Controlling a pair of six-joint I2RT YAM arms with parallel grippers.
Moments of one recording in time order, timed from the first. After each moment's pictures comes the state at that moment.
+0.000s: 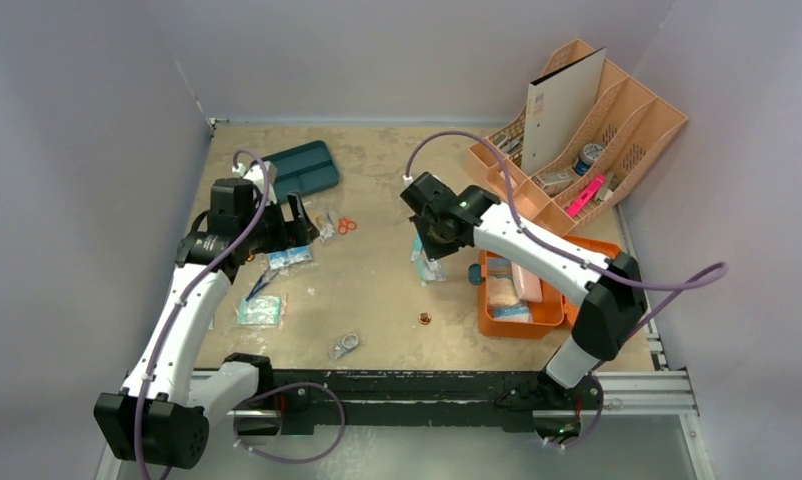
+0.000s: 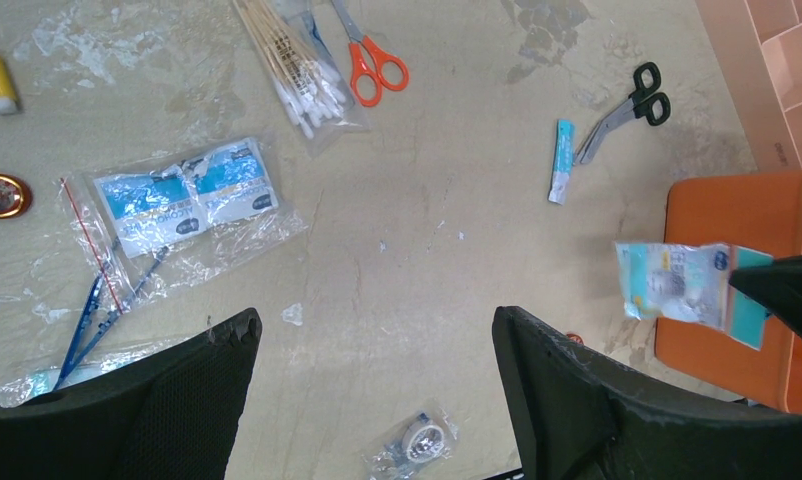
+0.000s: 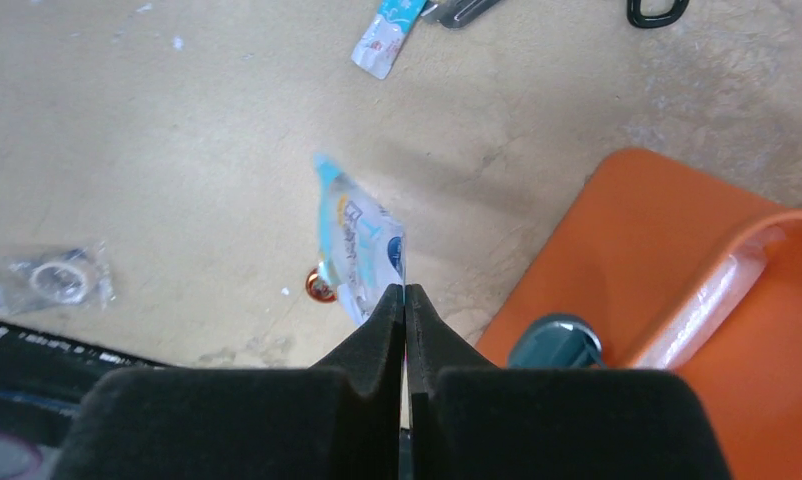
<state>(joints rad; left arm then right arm) -0.12 1.02 0.99 -0.71 0.21 -0.35 0.82 1.66 1.46 -0.98 0.23 0.39</state>
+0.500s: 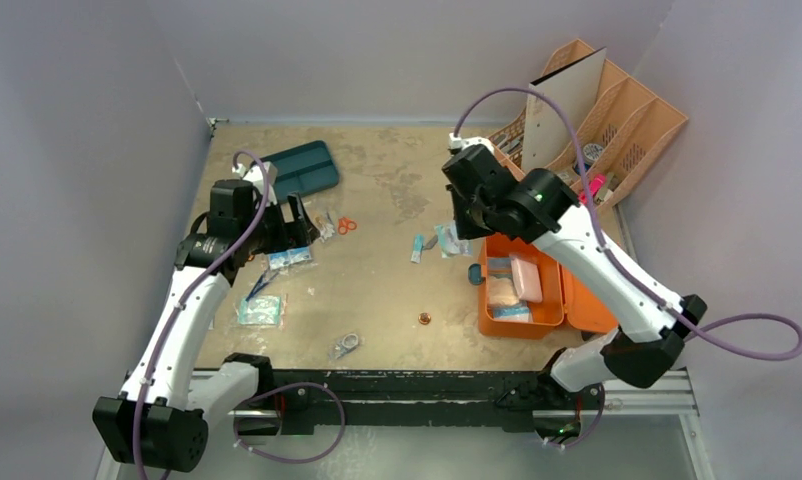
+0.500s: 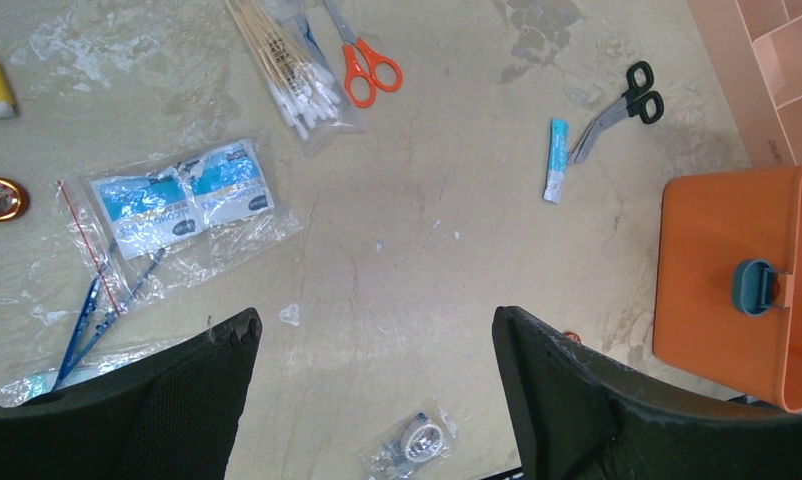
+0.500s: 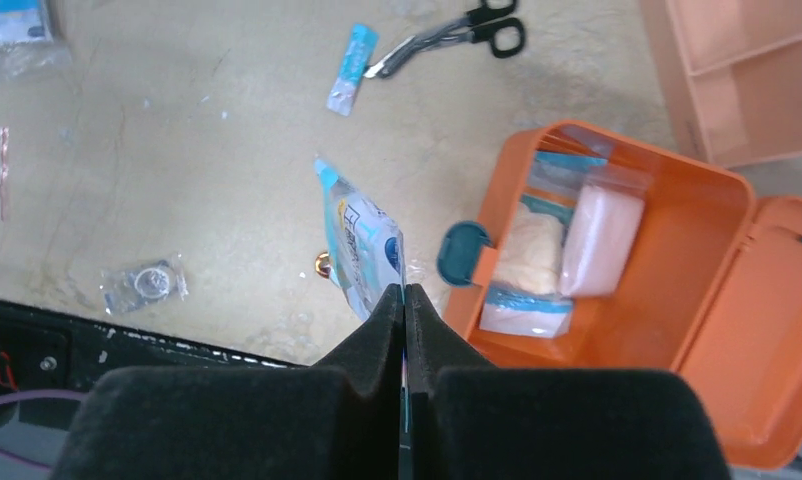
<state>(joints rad) -0.12 1.00 0.99 -0.70 0.21 -0.35 0.82 1.46 1.73 -1.26 0.33 0.48</state>
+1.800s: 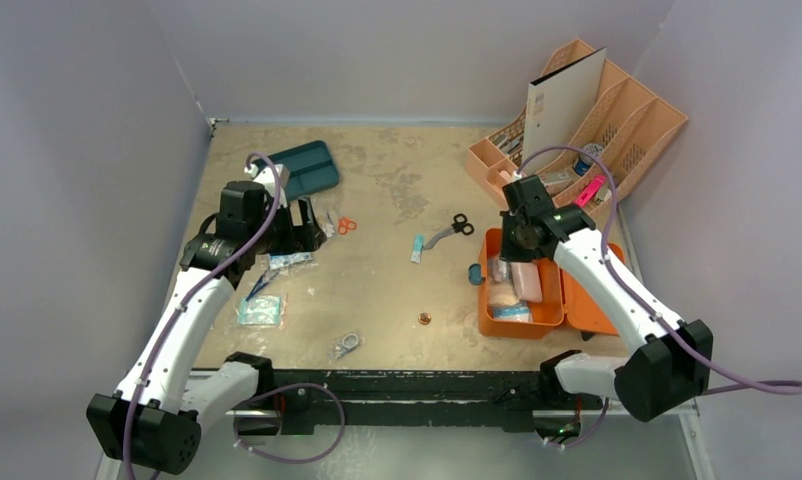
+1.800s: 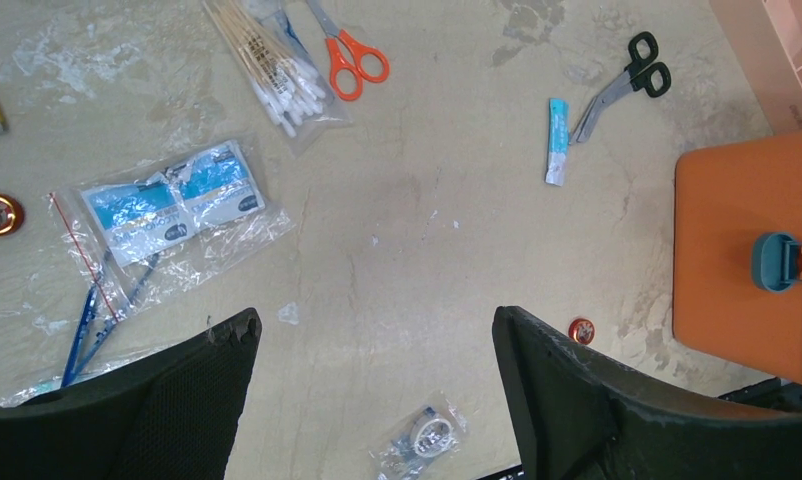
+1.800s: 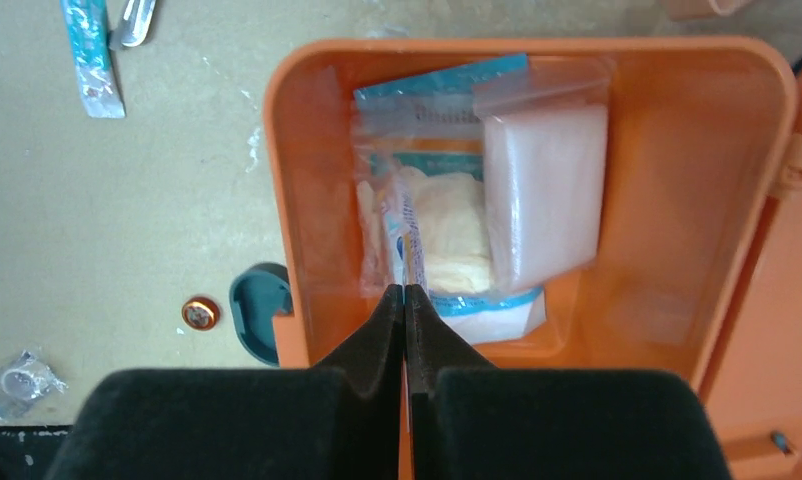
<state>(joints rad) -0.21 1.00 0.99 -0.71 0.16 -0.33 0.39 1.24 1.10 -0.98 0.17 0.47</state>
